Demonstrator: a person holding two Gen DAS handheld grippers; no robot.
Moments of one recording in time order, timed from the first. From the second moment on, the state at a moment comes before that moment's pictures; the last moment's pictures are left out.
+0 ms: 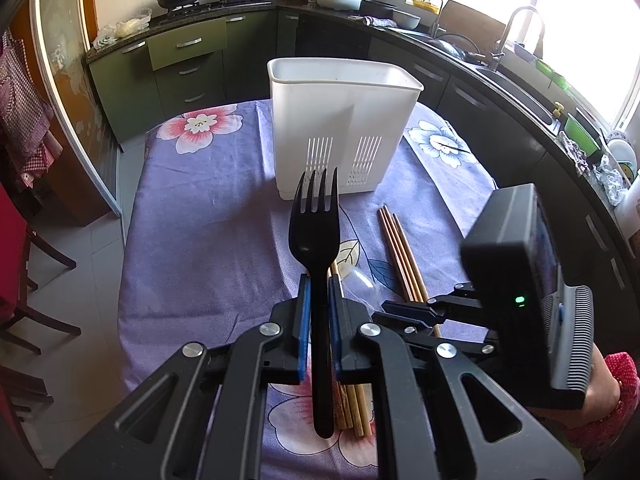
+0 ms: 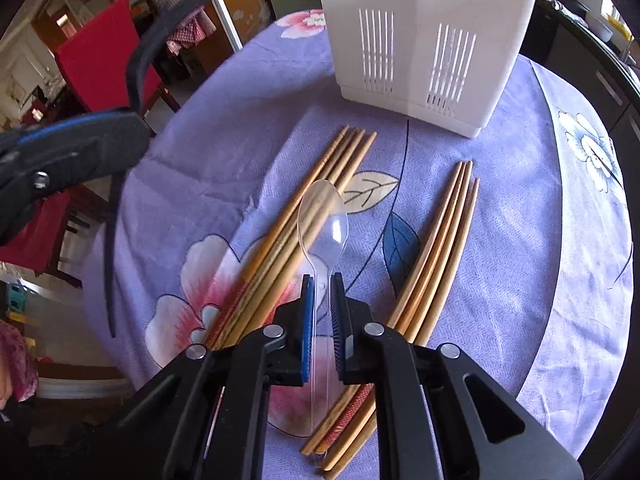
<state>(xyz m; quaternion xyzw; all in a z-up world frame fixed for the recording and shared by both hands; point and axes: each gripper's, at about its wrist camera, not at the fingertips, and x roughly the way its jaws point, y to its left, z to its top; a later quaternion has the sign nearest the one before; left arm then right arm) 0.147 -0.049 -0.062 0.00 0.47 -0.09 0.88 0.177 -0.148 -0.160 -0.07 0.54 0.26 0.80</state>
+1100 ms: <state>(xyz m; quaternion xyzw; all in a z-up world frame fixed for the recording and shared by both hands) 0.288 -0.051 0.063 -0.04 0.20 -0.08 0.98 0.275 -0.227 0.092 0.09 0.16 0.21 0.96</state>
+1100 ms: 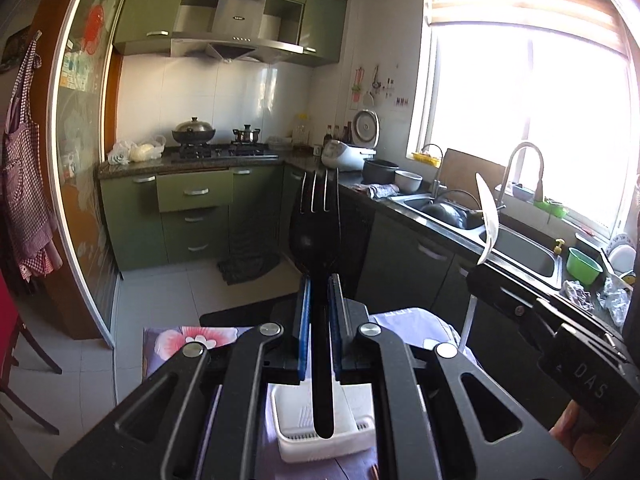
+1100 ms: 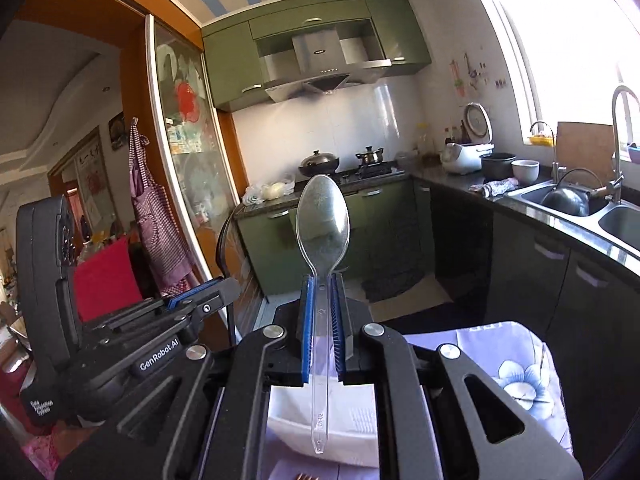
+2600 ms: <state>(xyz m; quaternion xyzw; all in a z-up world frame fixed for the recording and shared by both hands) 0.249 -0.035 -0.109 -0.03 0.52 -0.07 0.85 0.202 -0.254 -0.035 0.00 0.27 0.17 0.95</state>
